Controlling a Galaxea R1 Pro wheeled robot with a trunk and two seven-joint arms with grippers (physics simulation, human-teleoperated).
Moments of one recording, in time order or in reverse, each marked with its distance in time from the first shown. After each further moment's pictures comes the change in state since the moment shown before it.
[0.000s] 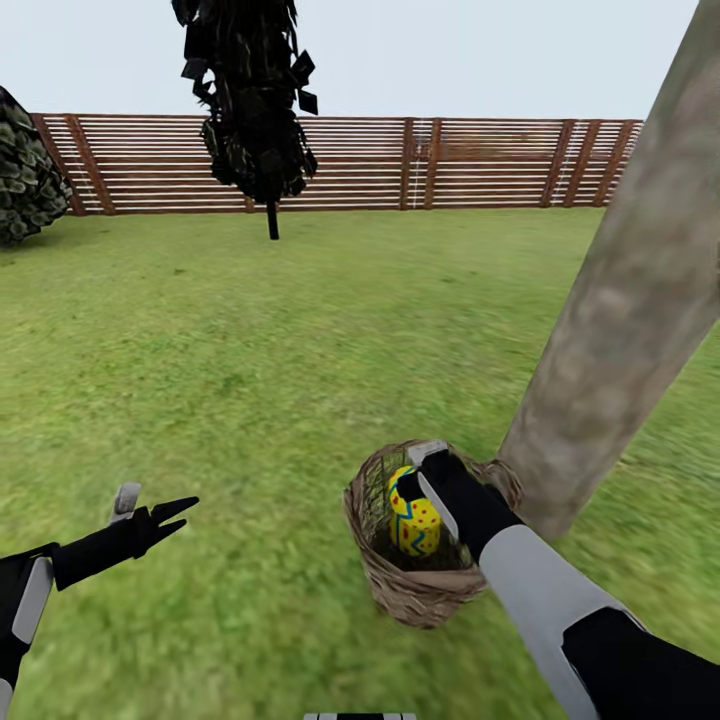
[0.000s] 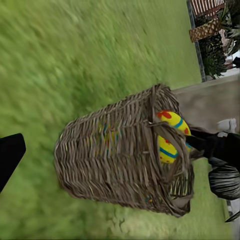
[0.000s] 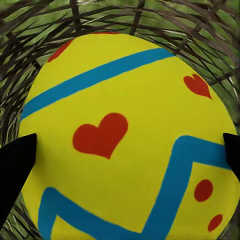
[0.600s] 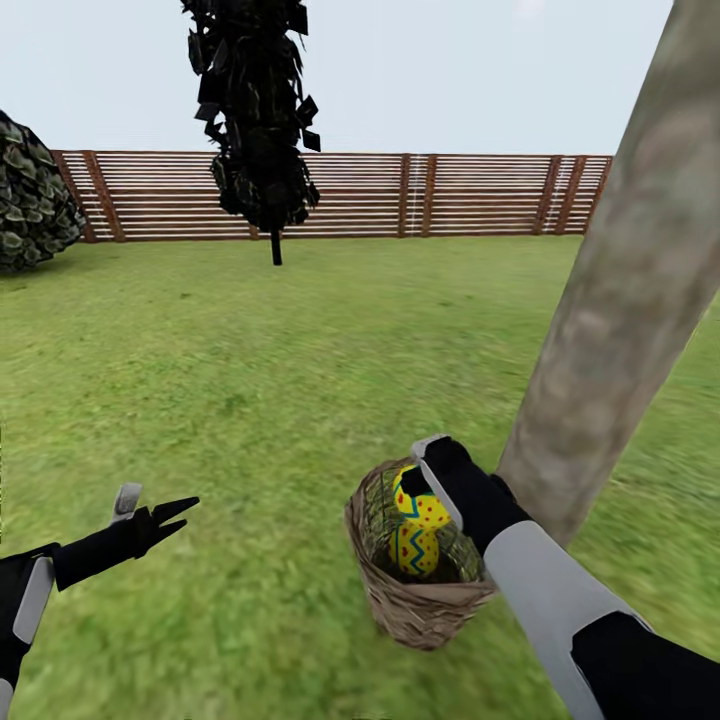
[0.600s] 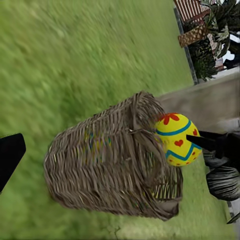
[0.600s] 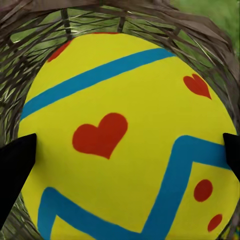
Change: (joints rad) left arm 0.000 -0.001 -0.001 0.001 0.000 -0.001 0.002; right arm 0.001 -0.016 0.000 -0.114 0.001 0.173 0.001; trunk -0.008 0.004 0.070
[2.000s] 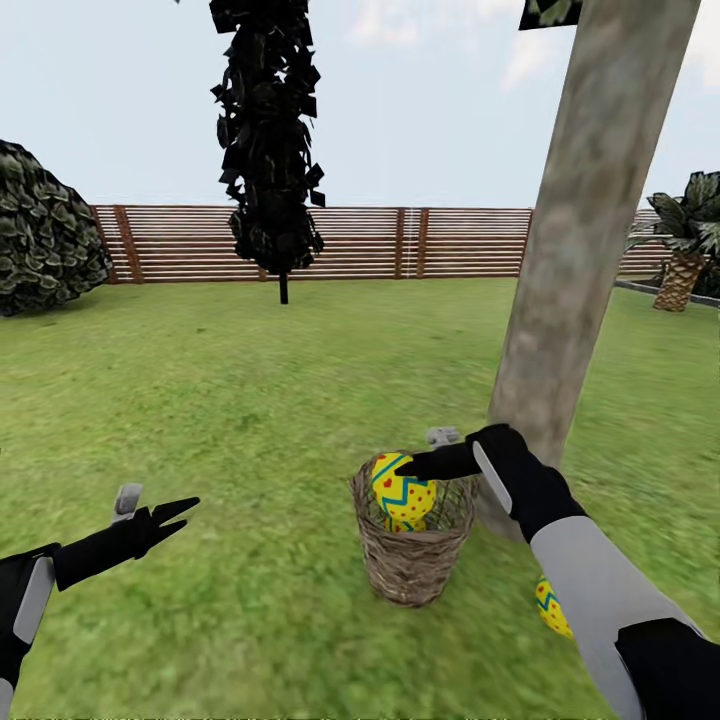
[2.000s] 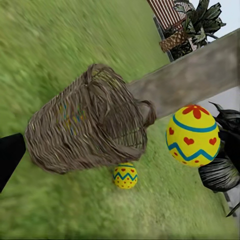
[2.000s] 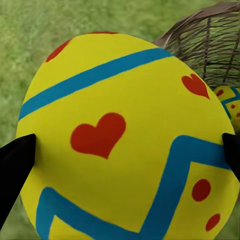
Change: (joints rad) left arm 0.000 0.000 -0.001 0.001 0.000 -0.002 0.007; right arm 0.000 -0.136 -0.152 -0.082 -0.004 -0.022 0.631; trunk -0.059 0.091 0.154
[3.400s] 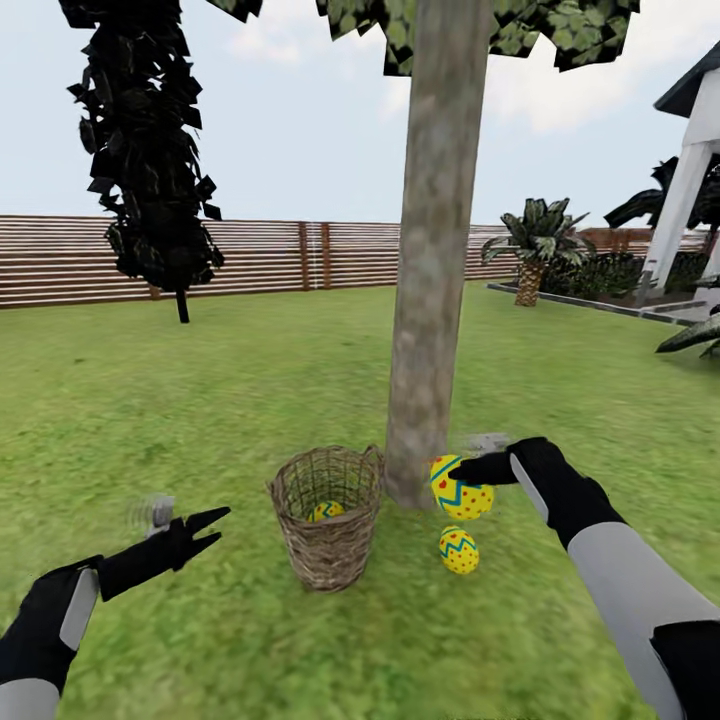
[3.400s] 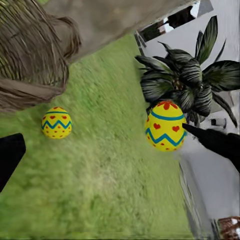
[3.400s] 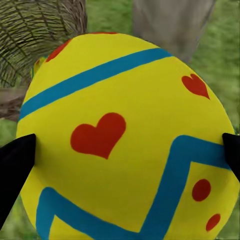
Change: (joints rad) left arm 0.000 -0.103 -0.003 0.072 0.002 -0.003 -0.009; right arm 0.008 -0.119 -0.019 0.092 0.007 -0.132 -0.210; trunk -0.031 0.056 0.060
